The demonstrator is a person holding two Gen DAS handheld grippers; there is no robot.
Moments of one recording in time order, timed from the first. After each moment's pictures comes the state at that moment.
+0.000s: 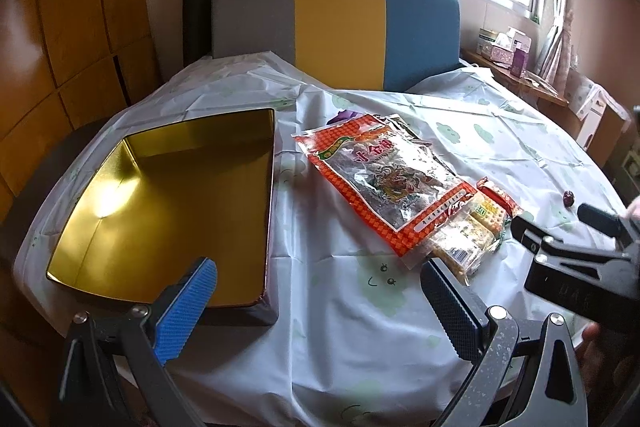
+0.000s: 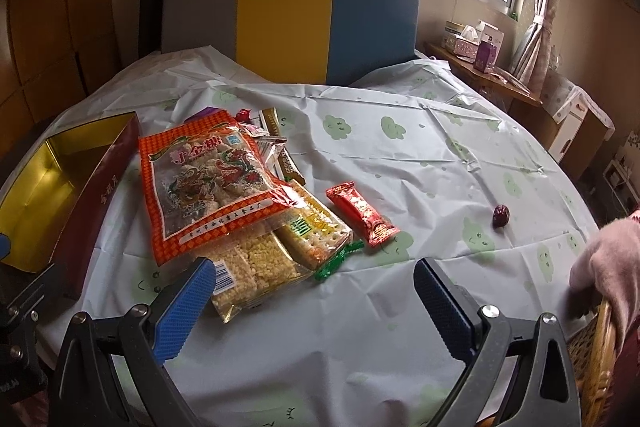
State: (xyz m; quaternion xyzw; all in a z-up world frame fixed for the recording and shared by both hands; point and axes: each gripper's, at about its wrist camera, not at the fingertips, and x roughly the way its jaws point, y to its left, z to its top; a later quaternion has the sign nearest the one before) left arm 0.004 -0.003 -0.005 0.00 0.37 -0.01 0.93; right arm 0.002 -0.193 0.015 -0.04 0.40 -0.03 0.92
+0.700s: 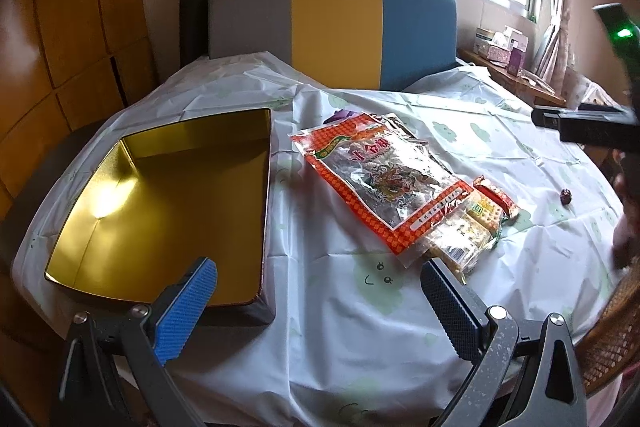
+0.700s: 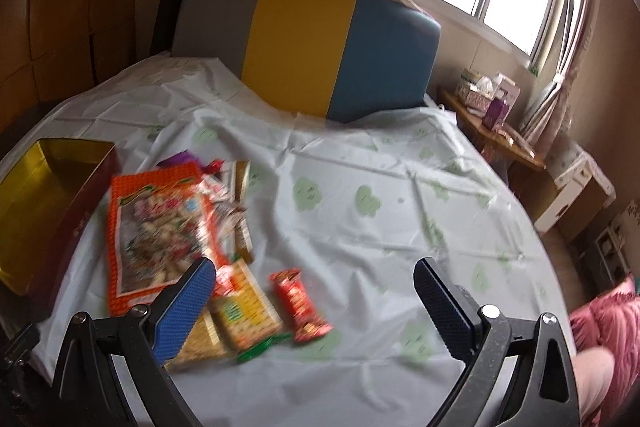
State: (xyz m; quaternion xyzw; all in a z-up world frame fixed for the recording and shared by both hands) left arm 0.004 -0.004 -0.004 0.00 0.38 -0.01 0.93; right arm 0.066 -0.235 0.075 -0.13 0.37 0.00 0.92
